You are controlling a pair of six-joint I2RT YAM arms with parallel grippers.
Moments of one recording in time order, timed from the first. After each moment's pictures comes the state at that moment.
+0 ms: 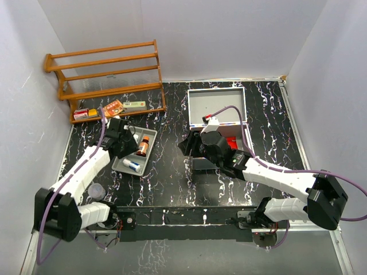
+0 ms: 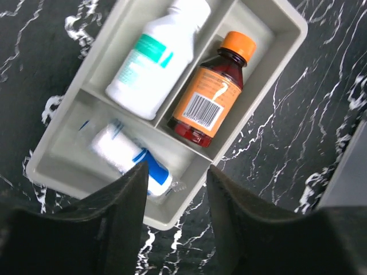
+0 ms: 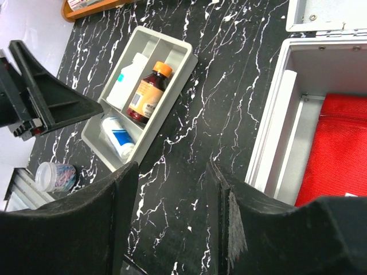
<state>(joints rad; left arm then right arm) -0.29 1.14 0.81 -0.66 -0.18 -0.71 0.91 1.22 0.79 0.04 0.24 0.72</state>
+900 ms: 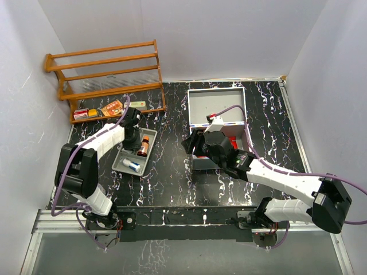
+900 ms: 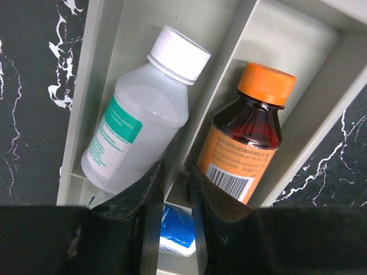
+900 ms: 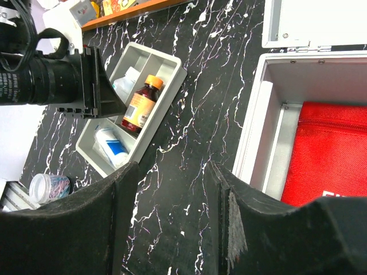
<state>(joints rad) -0.29 1.60 1.04 -0.65 -0.18 -0.36 0.91 1.18 0.79 0.01 0.31 0.70</state>
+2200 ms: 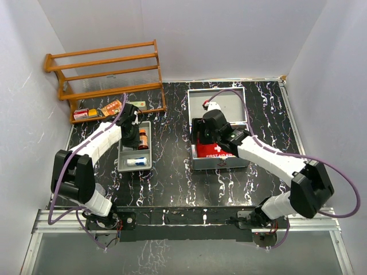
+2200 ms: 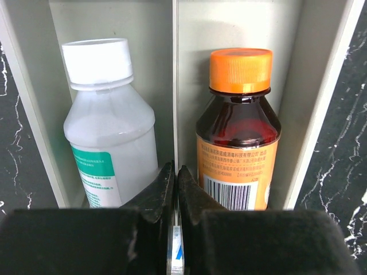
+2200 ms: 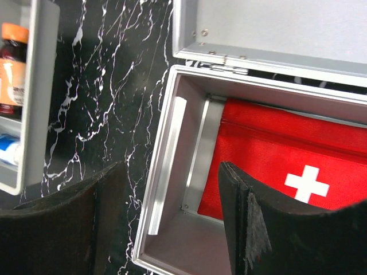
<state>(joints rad) -0.29 1.56 1.08 -0.72 -0.11 -0.34 0.68 1.37 1.02 -0.30 0.14 0.50</state>
